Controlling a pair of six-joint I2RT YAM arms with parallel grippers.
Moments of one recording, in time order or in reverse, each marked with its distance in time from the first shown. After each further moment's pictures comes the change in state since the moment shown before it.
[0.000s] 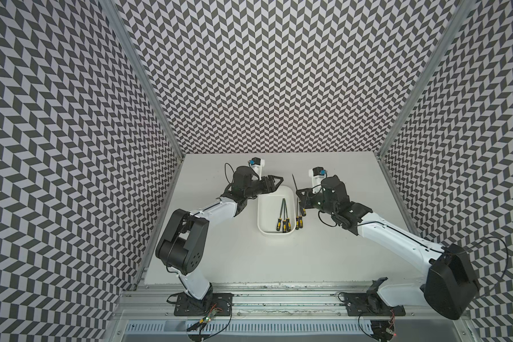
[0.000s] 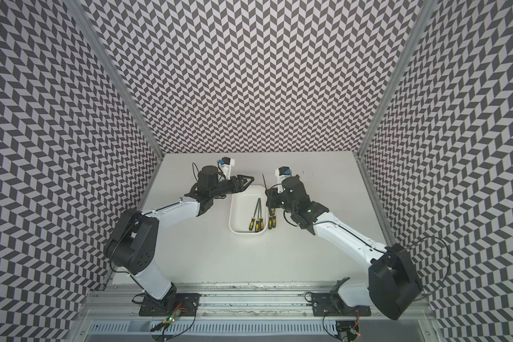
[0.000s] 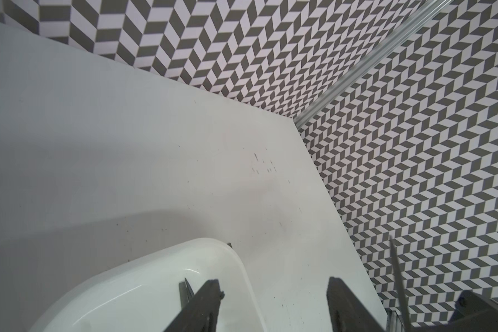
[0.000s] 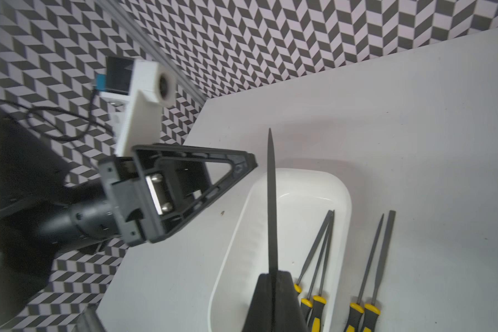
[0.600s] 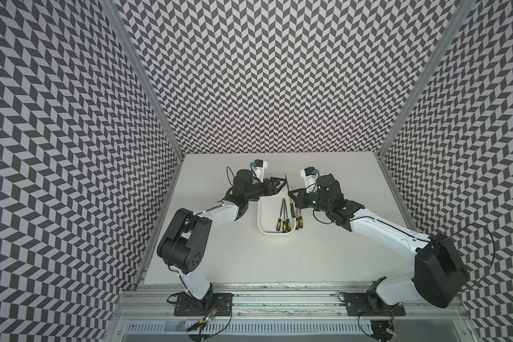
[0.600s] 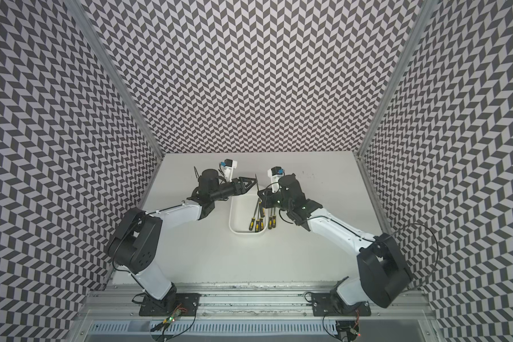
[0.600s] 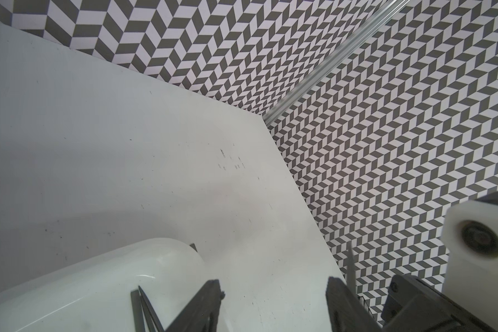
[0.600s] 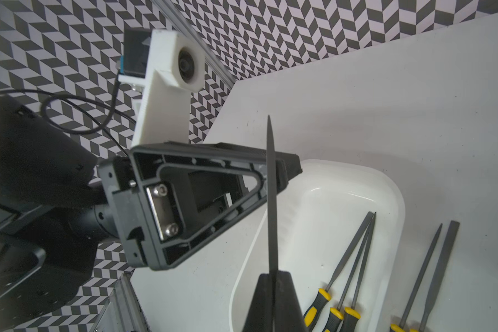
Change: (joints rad) left arm -0.027 -0.009 -0.051 0.142 0.064 -0.069; right arm -0.010 0.108 0.044 0.074 -0.128 -0.001
